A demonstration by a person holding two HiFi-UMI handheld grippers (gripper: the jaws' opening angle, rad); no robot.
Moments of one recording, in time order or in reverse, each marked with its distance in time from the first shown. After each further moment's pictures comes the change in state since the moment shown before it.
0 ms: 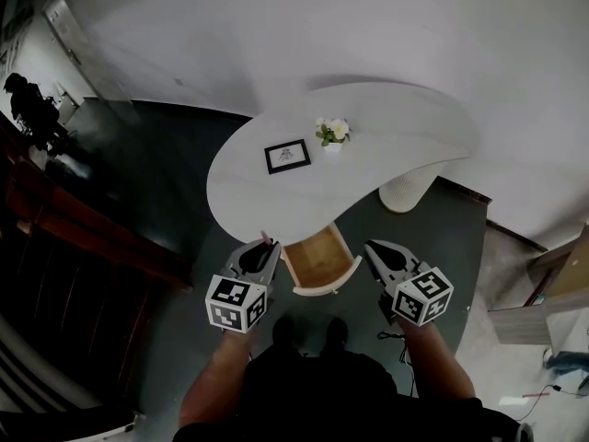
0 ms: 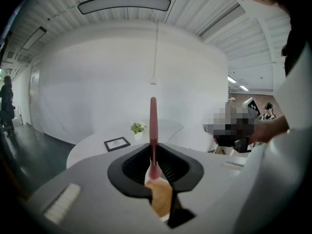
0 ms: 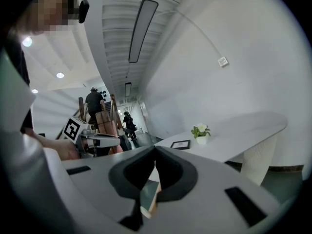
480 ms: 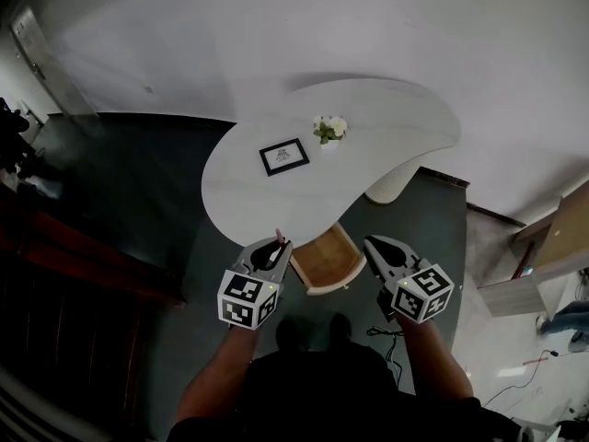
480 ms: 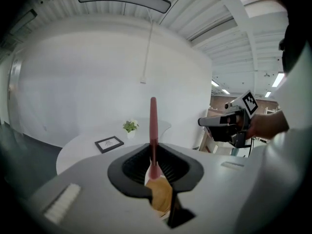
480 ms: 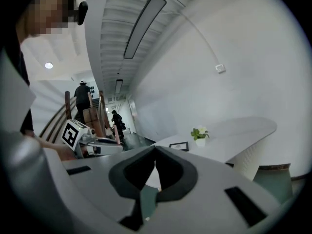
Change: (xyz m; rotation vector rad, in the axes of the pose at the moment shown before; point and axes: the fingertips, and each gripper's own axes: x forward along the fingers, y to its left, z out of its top) left arm -0.003 0.039 -0.013 0.034 0.007 -0.213; right arm 0.043 0.054 0.008 -0.017 -0.005 -0.164
